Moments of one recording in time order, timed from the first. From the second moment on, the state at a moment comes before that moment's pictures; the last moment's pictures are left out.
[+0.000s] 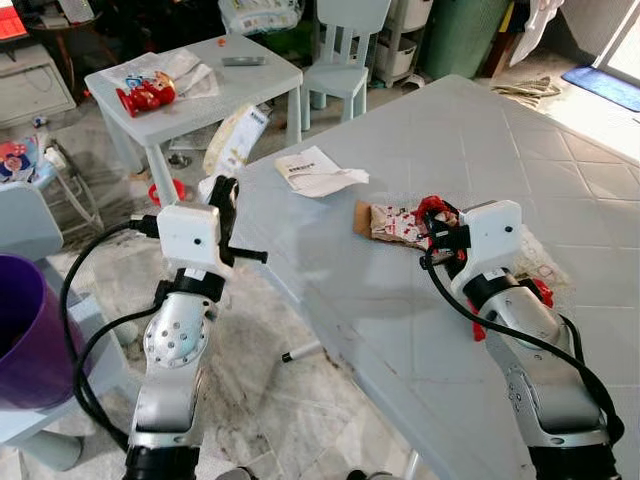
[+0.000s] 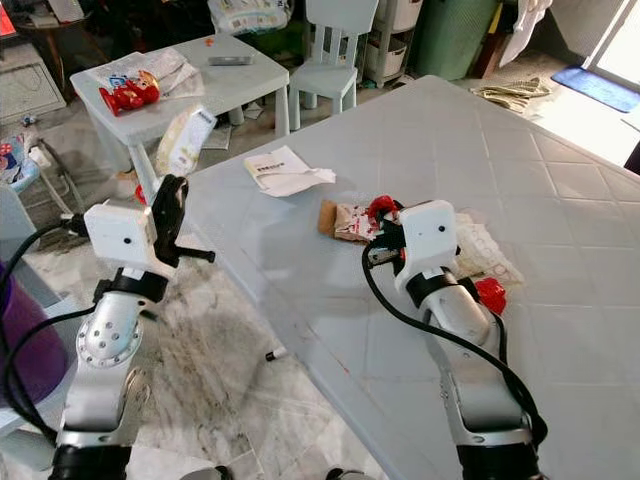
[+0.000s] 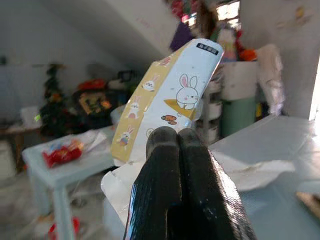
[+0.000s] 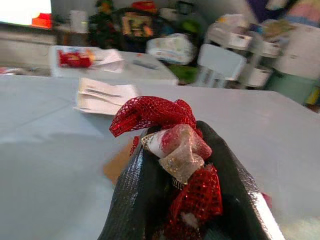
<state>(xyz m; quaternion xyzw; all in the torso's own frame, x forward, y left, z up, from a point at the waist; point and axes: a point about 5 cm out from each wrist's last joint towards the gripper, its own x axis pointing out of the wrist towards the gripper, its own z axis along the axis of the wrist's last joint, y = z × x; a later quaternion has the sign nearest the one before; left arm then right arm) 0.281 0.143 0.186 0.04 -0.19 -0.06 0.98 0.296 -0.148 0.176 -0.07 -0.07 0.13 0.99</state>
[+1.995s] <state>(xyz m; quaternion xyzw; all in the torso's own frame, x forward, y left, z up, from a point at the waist) 0.288 0.127 0.187 -0.02 -0.12 -0.07 0.99 0.303 -0.146 0.179 -0.07 -0.09 0.12 0.99</state>
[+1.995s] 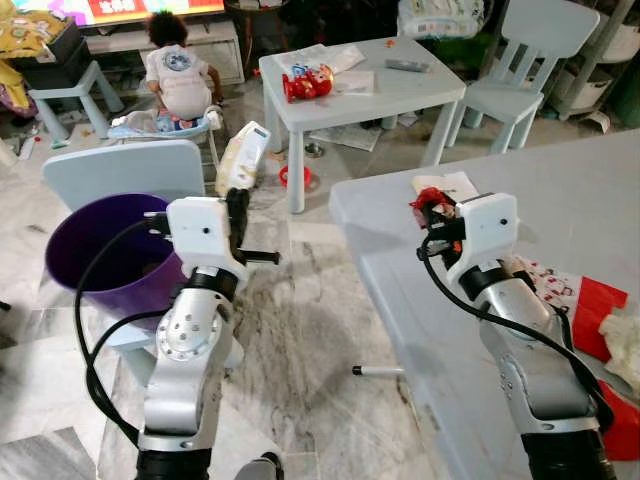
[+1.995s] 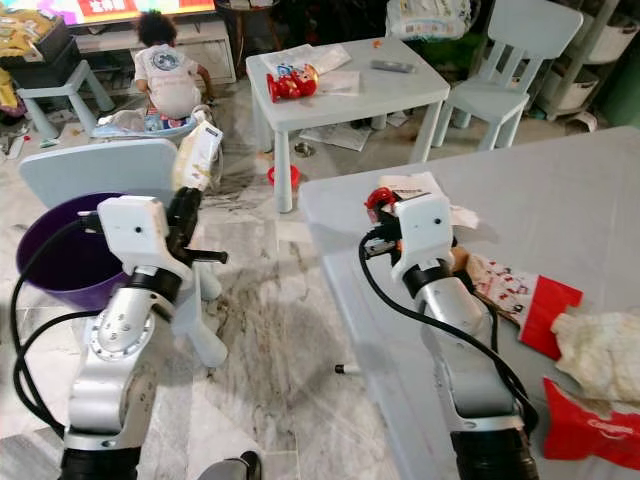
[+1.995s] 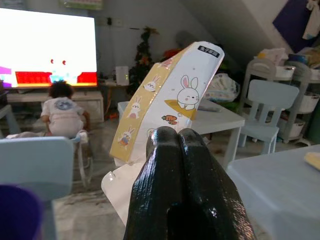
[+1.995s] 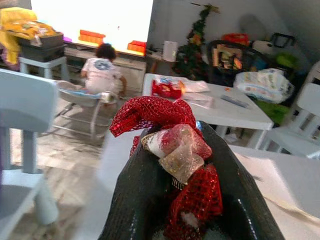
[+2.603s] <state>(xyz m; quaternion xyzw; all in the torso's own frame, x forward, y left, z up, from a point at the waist) 0.288 0.138 0.183 -0.01 -0.11 -0.05 0.99 0.303 -0.134 0.179 -0.07 -0.09 0.14 0.98</state>
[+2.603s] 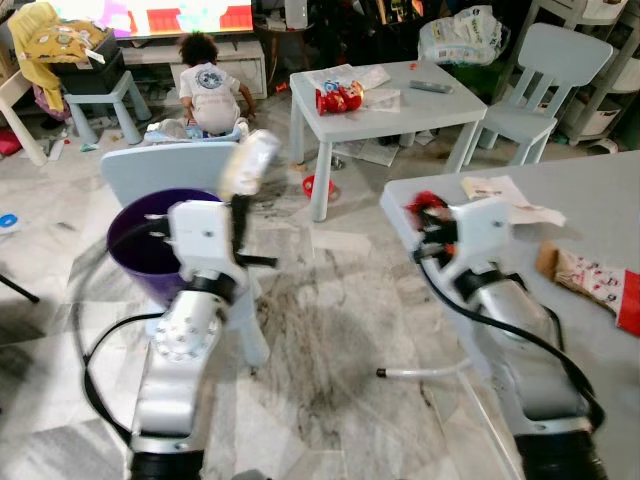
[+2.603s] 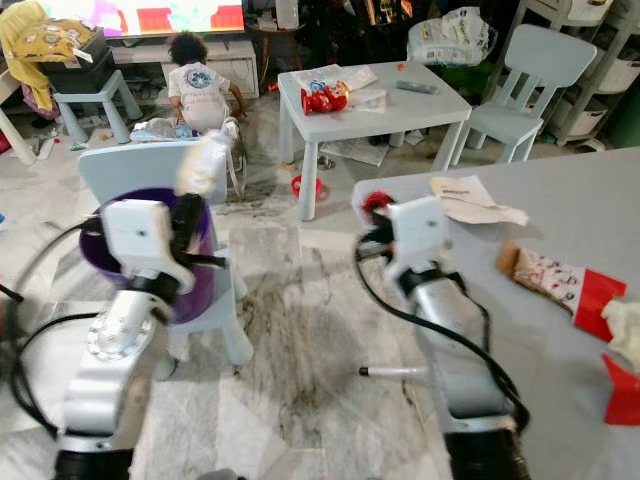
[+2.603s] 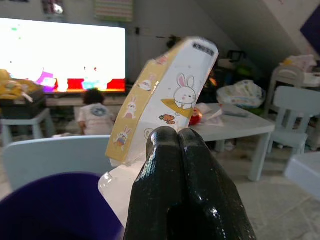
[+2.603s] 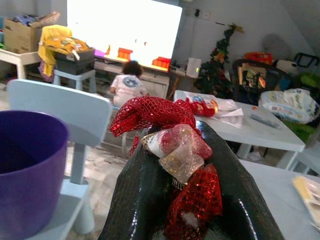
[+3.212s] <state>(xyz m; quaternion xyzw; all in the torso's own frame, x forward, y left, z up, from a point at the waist) 0.290 0.133 0.185 -0.01 -0.12 -0.06 0.99 0.303 -0.139 0.179 -0.07 -0.09 0.14 0.98</state>
